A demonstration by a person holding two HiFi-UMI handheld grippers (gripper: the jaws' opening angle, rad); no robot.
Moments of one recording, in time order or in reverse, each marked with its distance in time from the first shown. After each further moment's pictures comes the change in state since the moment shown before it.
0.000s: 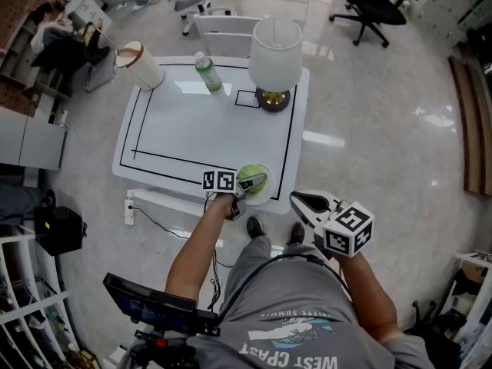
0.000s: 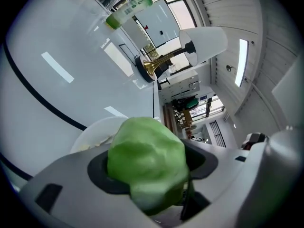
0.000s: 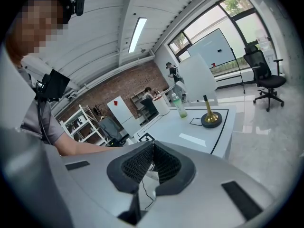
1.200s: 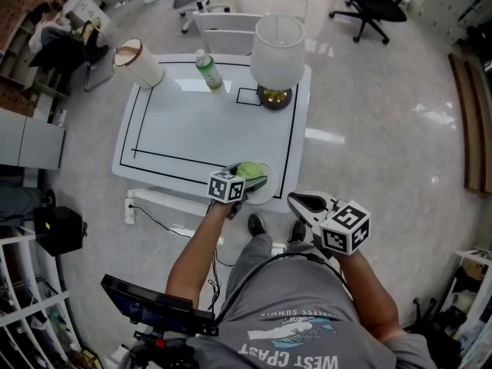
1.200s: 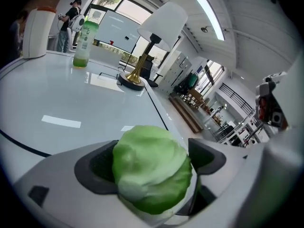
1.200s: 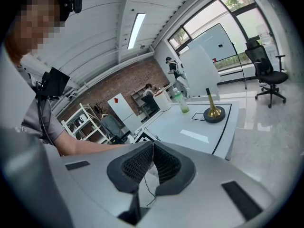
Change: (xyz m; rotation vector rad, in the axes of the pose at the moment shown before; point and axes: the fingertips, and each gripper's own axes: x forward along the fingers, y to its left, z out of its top) left arm -0.014 0.012 0.014 0.490 0.011 0.264; right arm 0.014 0.002 -0.014 0.012 0.043 0.018
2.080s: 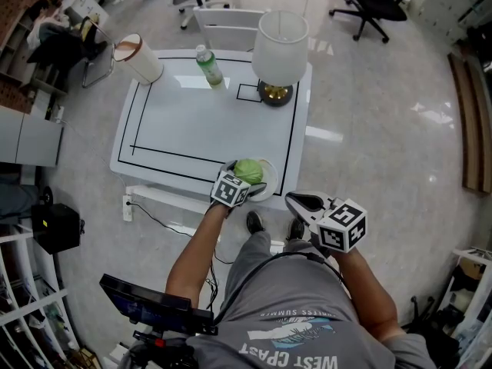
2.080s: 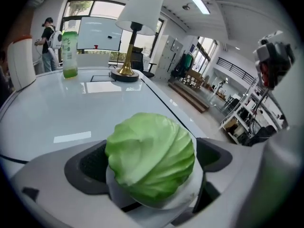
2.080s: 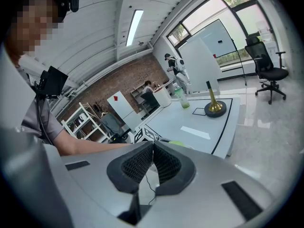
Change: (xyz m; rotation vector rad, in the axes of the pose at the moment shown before) left arm 0.003 0.012 -0.028 0.231 0.126 0.105; right arm 0.013 0.002 -0.012 0.020 0.034 0.001
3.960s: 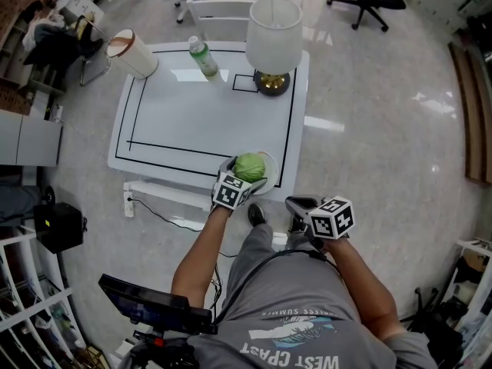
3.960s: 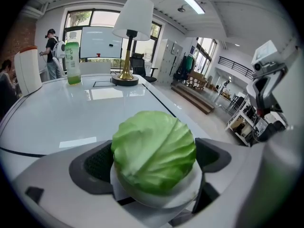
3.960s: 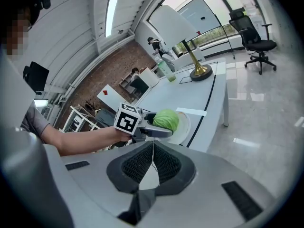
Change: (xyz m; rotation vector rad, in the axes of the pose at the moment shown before) left arm -0.001 -0.010 -0.006 0.034 -0.057 0.076; right arm 0.024 -0.038 -0.105 0.210 0.169 -0.029
